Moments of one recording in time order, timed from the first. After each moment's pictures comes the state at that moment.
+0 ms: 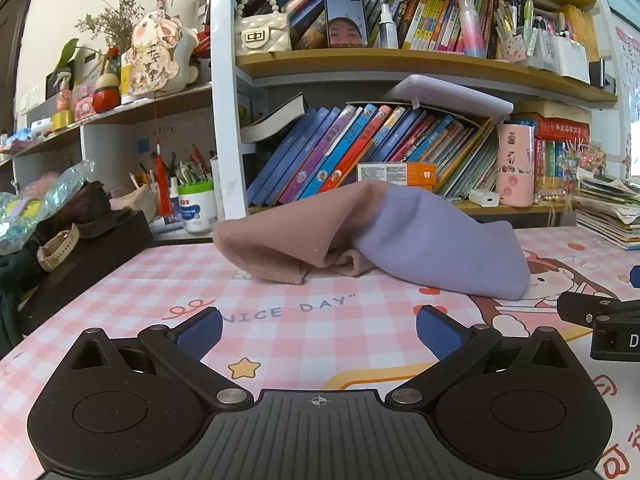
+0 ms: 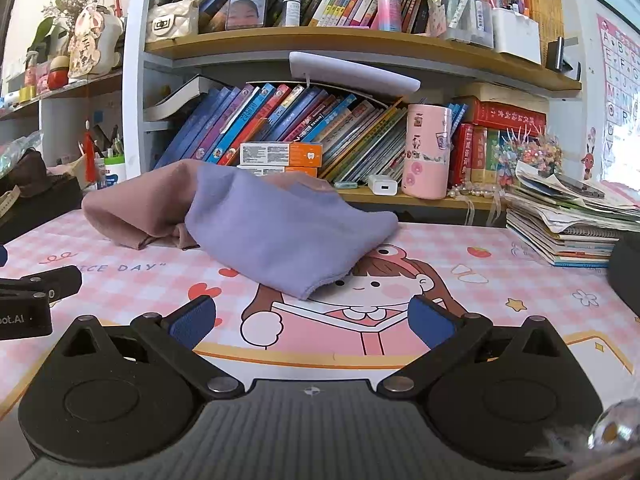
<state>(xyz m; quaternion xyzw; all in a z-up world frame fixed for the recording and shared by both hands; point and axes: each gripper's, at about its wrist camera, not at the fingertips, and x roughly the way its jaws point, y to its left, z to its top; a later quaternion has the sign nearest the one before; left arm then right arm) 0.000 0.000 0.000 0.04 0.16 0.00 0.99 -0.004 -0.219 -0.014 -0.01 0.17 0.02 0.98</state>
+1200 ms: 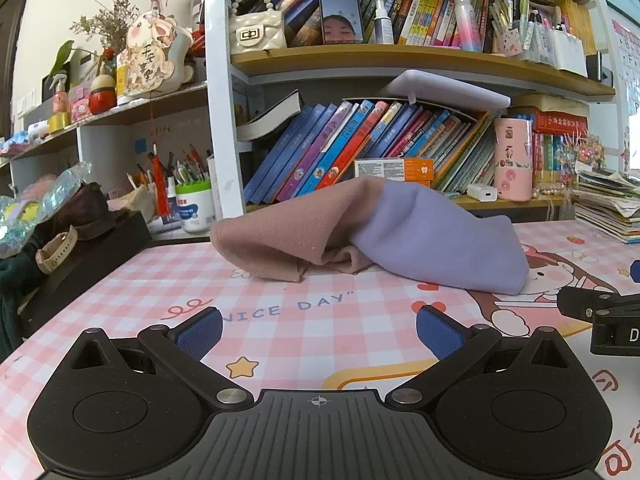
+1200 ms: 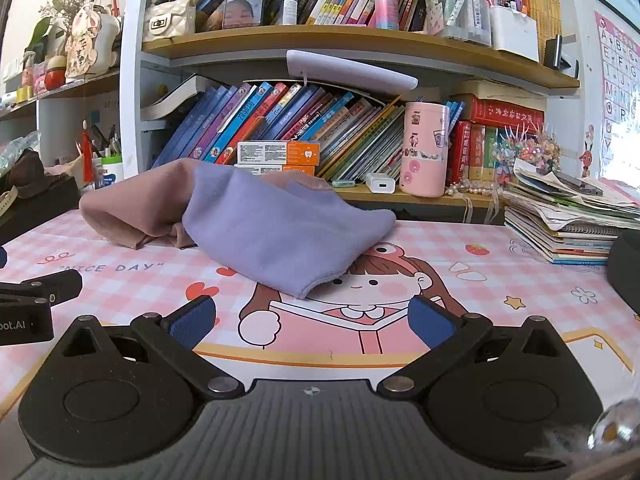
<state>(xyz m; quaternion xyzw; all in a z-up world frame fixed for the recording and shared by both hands) 0.003 -0.003 0.000 0.05 0.17 0.00 0.98 -0.004 -0.220 -0.013 0.00 0.17 0.02 0.98</state>
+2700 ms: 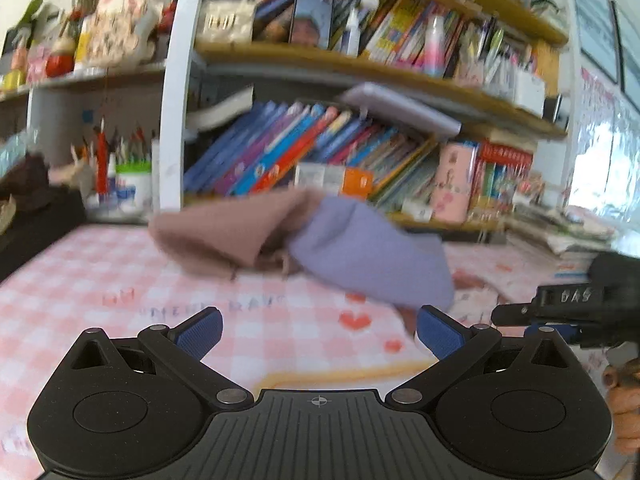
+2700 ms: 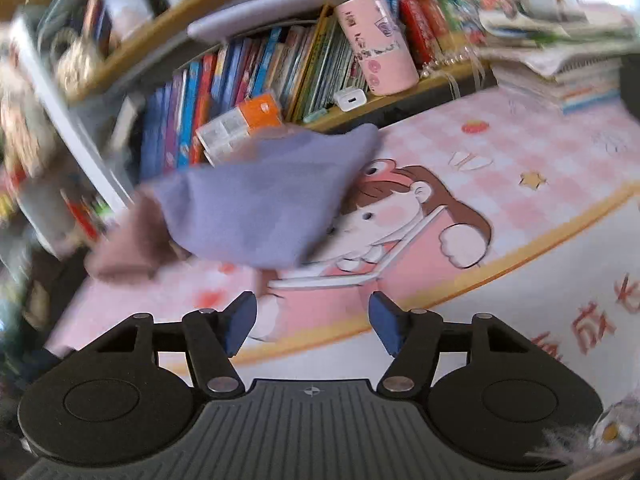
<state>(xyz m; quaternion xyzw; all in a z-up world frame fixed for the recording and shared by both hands) 0.000 0.007 0.023 -0.02 0.16 -0.11 0.98 0.026 -0.276 0.001 0.26 0.28 0.05 0.92</state>
